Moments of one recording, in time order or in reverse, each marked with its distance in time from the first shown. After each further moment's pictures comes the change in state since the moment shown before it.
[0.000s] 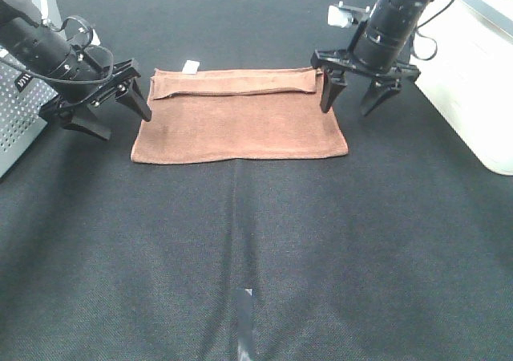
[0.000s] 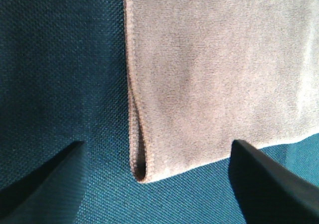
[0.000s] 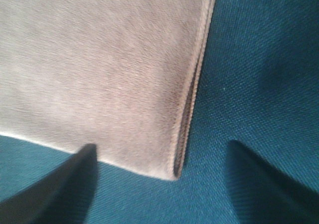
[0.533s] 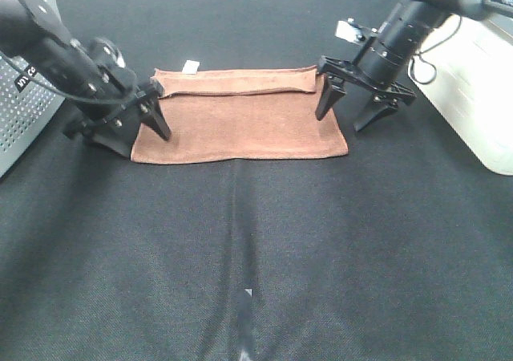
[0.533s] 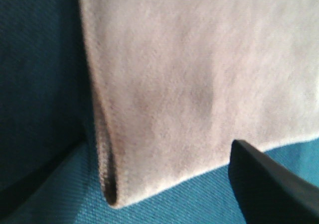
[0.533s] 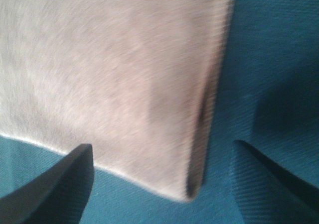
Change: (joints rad) left arm -0.055 0.067 0.000 -0.009 -0.020 0.002; right arm -0.076 0.070 0.000 0.202 0.001 -0.074
